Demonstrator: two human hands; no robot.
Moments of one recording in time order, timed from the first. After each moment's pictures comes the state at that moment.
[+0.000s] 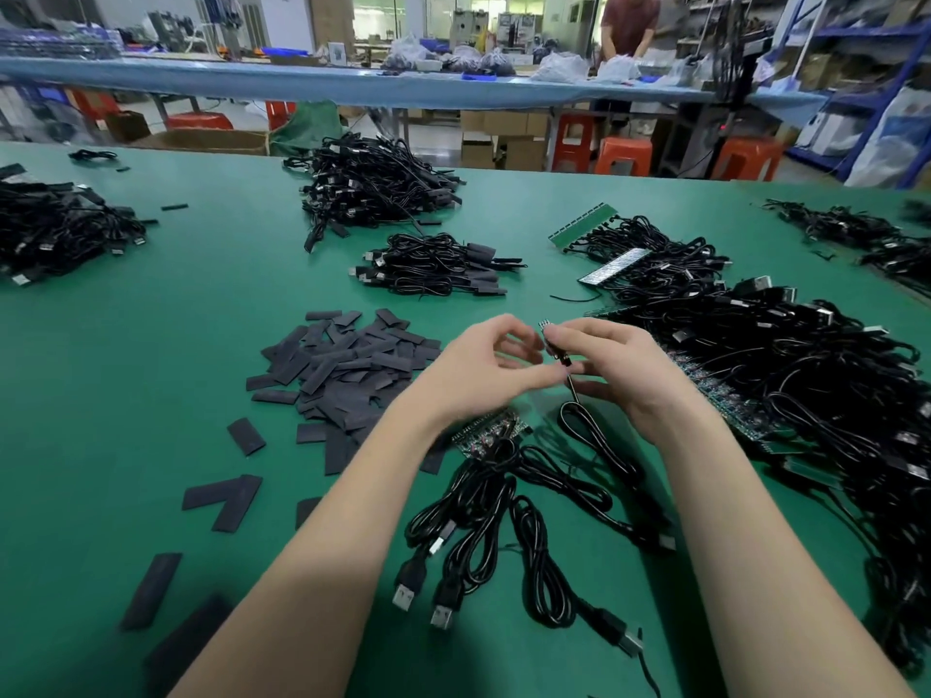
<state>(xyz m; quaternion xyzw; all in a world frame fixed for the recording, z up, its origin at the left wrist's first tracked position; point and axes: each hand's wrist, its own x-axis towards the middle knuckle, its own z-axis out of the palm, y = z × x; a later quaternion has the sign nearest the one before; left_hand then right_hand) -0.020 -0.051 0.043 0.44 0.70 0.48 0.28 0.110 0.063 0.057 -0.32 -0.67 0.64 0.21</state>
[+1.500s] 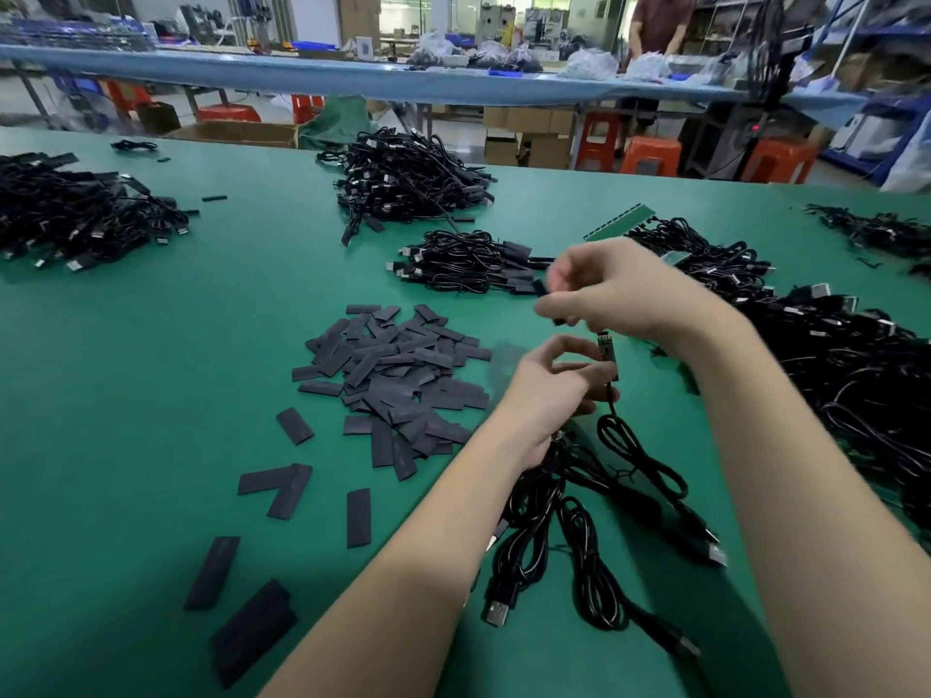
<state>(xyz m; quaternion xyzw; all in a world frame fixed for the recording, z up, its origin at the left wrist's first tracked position) 0.012 -0.033 0.023 0.25 0.55 0.68 0.41 0.065 0.047 0.125 -0.20 -0.90 0.37 0.14</state>
